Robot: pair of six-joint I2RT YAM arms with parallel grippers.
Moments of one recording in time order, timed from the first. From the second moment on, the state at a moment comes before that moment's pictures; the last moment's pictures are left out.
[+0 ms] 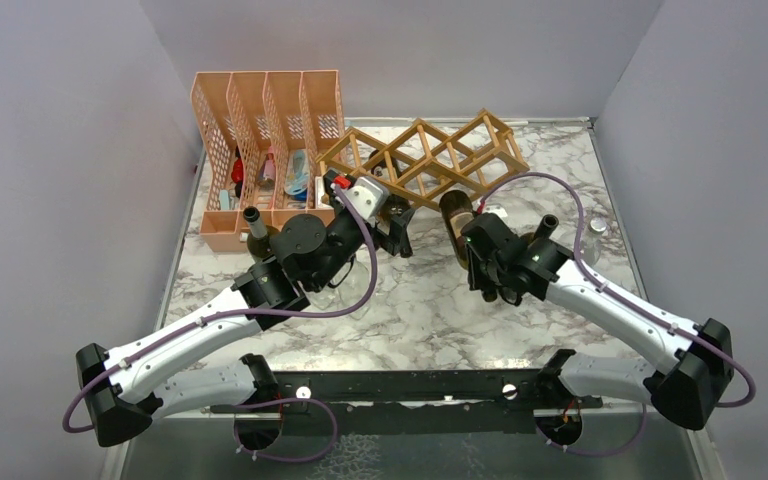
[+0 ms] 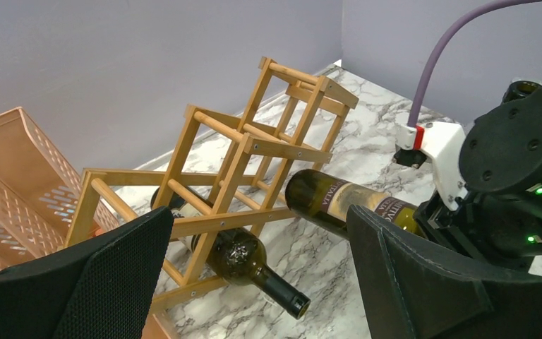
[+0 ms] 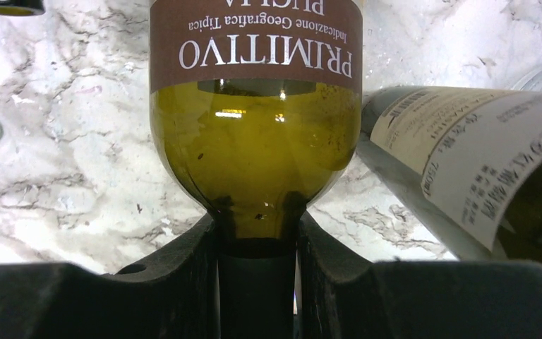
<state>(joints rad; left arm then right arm) -0.99 0.98 0.96 0.11 -0.32 0.12 0.77 1.14 0.95 -0.84 0.33 0.53</state>
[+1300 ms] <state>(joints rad) -0.99 0.97 0.95 0.05 -0.33 0.12 0.59 1.35 0.77 -0.24 0.30 0.39</state>
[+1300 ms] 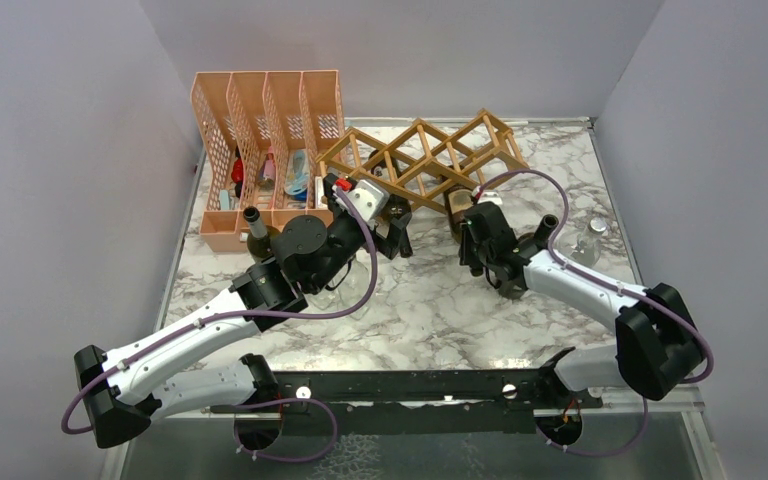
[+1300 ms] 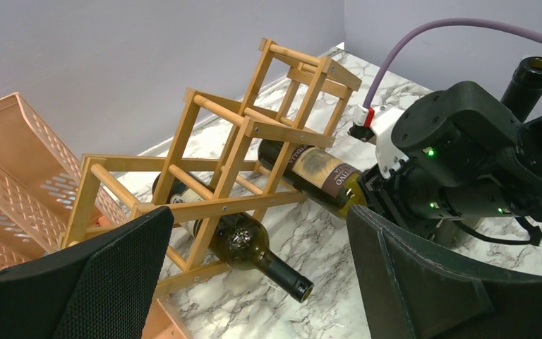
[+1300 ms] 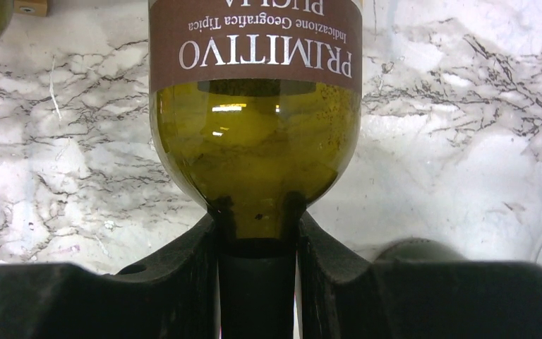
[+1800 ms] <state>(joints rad) -0.99 0.97 0.95 0.03 -0.33 0.12 0.57 1.50 0.83 -0.13 0.33 0.29</state>
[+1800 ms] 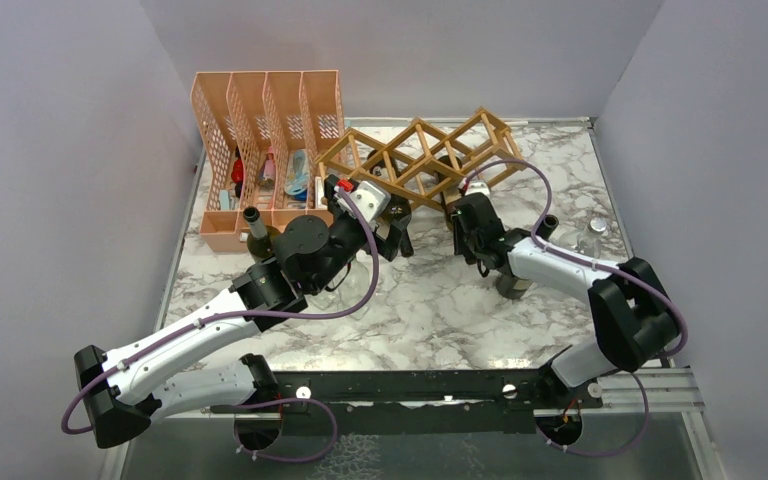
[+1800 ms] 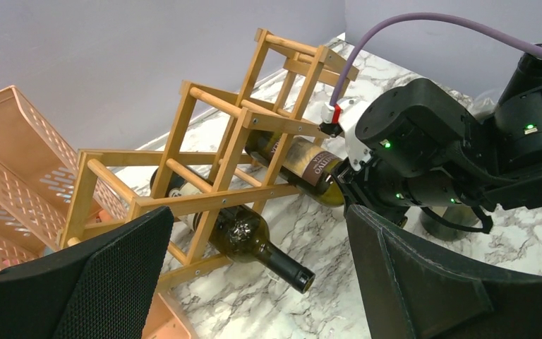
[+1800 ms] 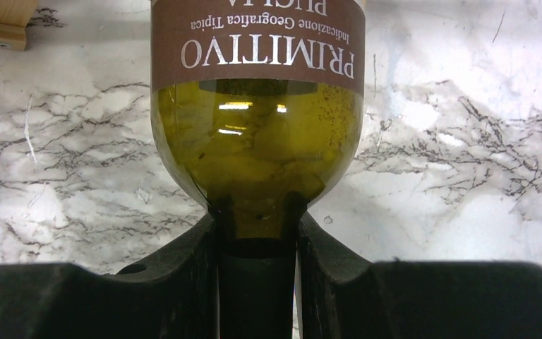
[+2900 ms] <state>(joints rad) -0.99 0.96 0.95 0.02 -0.33 0.14 0.56 1.62 0.88 0.02 0.36 0.00</state>
